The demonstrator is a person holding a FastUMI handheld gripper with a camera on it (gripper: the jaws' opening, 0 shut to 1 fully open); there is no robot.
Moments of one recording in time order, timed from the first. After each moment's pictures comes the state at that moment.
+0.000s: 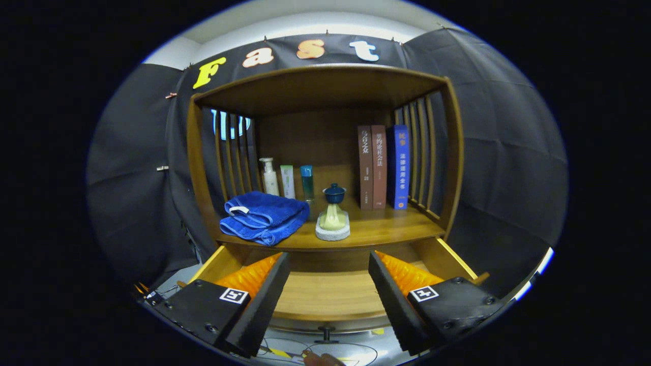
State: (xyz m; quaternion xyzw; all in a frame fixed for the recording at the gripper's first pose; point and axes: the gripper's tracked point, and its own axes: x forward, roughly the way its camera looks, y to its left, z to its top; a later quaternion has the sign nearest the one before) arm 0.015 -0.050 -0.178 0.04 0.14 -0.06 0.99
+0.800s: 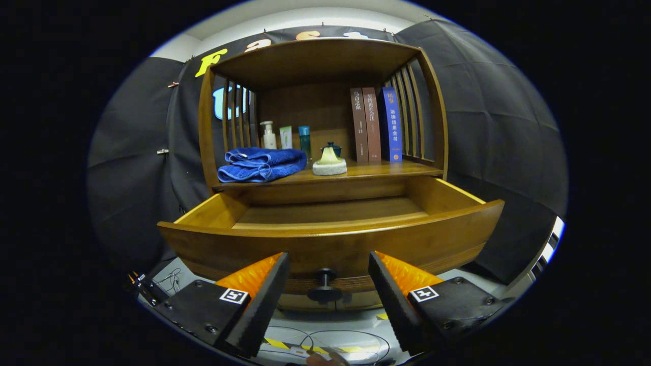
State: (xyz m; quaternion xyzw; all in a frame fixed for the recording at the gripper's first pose) arm -0.023 -0.040 -0.298 0.06 0.19 -0.05 0.98
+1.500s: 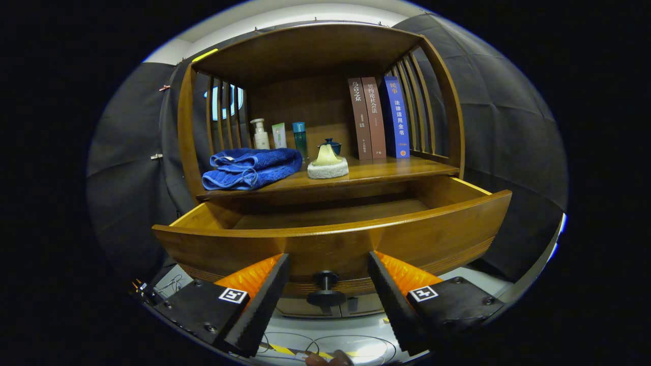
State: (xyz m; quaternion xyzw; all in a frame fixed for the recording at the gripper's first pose) arm 0.051 -0.051 -0.307 0.07 0.19 -0.05 0.98
